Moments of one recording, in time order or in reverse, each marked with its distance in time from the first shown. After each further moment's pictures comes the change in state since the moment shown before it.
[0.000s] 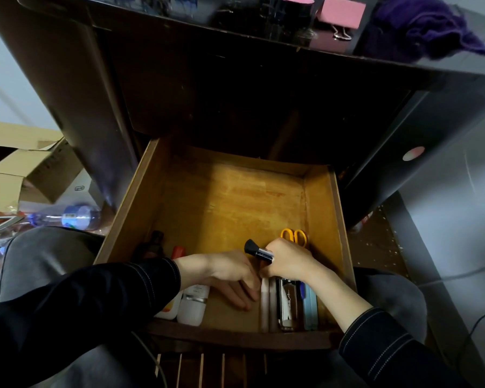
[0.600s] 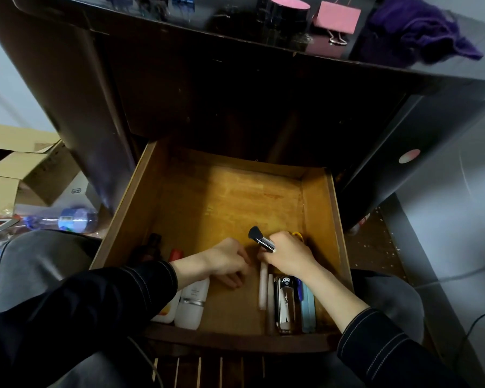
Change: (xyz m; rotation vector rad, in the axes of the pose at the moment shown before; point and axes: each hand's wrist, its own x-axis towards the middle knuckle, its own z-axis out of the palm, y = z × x) left_hand 0.004 0.010 -0.008 0.148 0.341 0.070; right_hand 0.001 -0.001 -0.005 0.127 0.222 0.056
